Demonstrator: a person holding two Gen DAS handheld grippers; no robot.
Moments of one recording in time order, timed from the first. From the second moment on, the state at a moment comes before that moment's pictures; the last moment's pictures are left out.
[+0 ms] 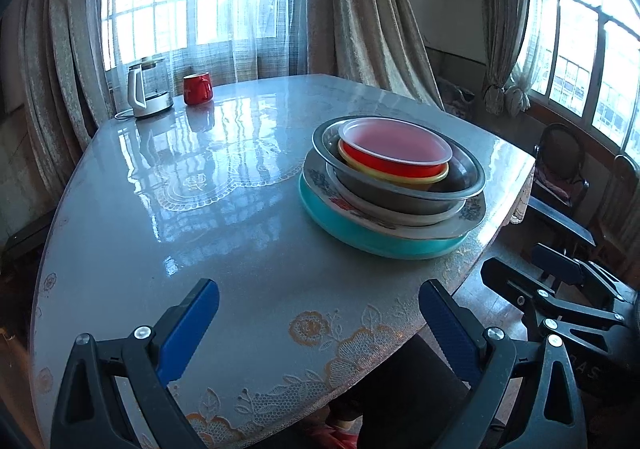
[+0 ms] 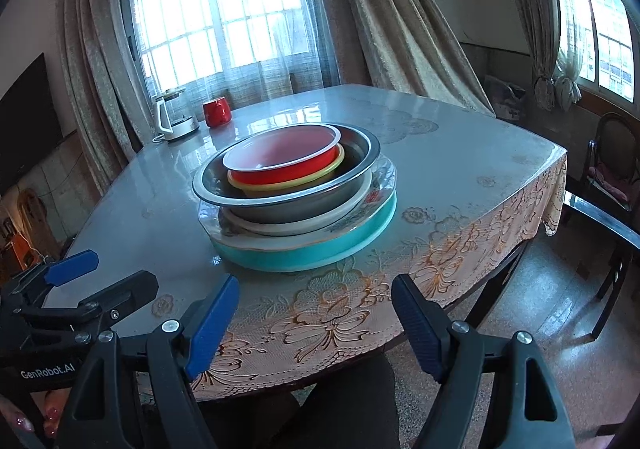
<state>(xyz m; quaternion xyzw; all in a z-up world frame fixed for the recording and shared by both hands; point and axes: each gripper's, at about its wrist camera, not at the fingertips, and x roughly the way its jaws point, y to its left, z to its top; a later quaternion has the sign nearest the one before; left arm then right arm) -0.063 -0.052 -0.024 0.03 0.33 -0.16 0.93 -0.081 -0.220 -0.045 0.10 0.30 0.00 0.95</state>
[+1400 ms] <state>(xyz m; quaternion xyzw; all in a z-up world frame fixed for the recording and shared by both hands) -0.061 -0.054 -0.028 0.03 0.34 -0.15 0.93 -0.076 -0.228 -0.054 0.12 0.31 0.00 0.94</state>
